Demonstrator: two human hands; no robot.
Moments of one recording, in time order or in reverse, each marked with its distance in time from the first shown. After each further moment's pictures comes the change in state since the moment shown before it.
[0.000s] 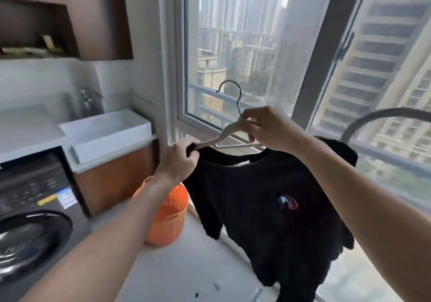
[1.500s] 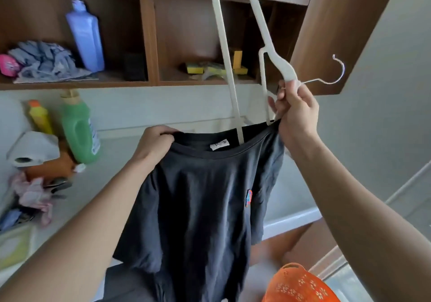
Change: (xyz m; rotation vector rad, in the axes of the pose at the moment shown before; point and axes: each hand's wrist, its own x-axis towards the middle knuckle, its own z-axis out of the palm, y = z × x) left_hand 0.365 -0.673 -0.610 -0.110 0.415 -0.670; right_hand 0.777 -0.438 0.531 1.568 0.155 0.025
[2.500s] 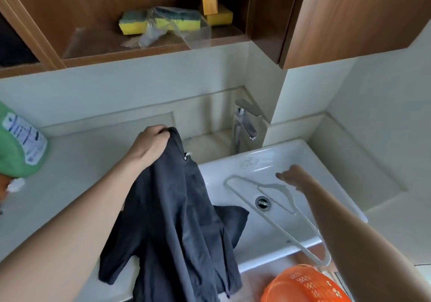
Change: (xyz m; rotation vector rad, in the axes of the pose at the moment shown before) left_hand 0.200 -0.049 0.175 0.395 -0.109 -0.134; right_hand 0.177 0.281 -0.292 -1.468 -0.279 1.006
